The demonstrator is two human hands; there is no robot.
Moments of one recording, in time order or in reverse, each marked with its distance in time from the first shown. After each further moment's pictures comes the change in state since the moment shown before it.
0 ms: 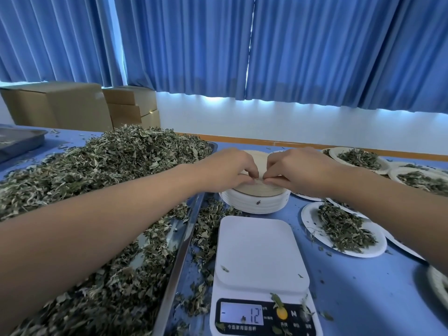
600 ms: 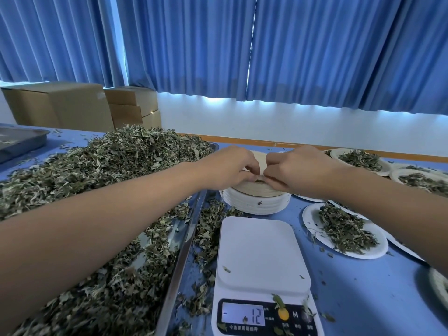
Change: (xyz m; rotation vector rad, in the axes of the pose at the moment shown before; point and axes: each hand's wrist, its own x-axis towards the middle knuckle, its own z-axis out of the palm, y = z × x) left_hand 0.001 0.001 -0.004 -0.067 0.019 -0.031; right_hand 0.003 -0.009 0.000 -0.285 0.010 -0.052
